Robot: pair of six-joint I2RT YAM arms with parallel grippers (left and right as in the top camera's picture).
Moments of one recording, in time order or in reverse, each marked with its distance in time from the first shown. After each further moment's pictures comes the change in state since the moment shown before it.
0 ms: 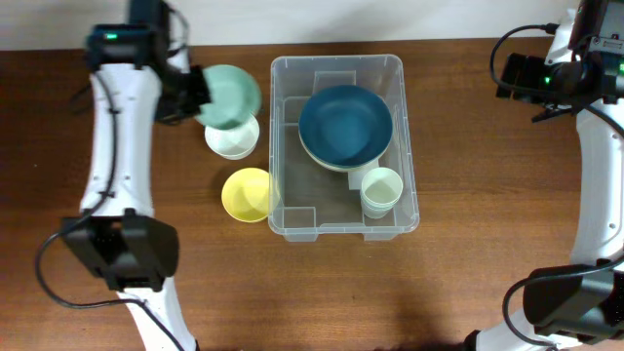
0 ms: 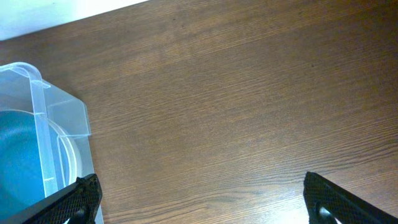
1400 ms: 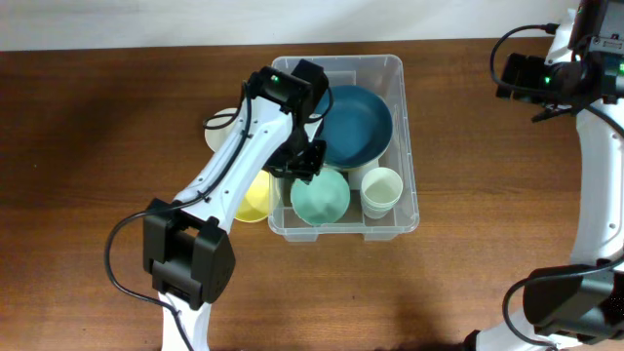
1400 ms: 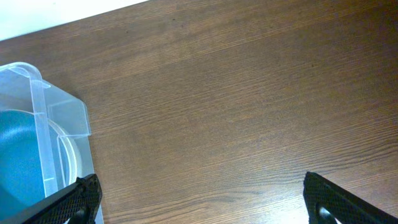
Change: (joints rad) left arm -0.450 -0.001 -0.270 -0.018 0.022 0.034; right arm 0.000 0.000 0.000 0.000 0.000 0.000
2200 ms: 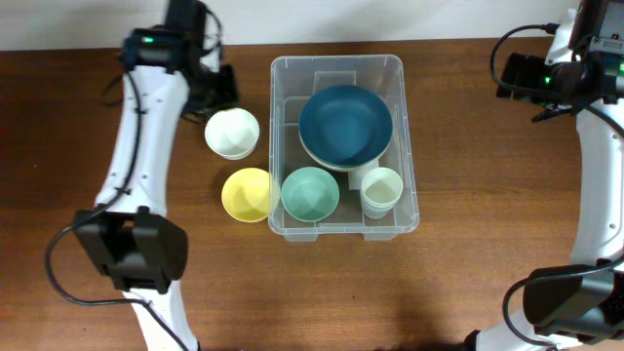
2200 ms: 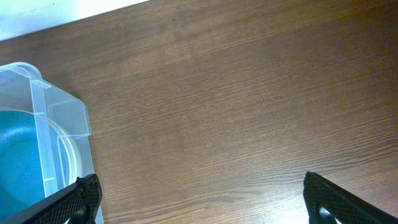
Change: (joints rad) left arm 0.400 -0.003 0.199 0.176 -0.011 -0.038; right arm 0.000 0.000 0.000 0.000 0.000 0.001
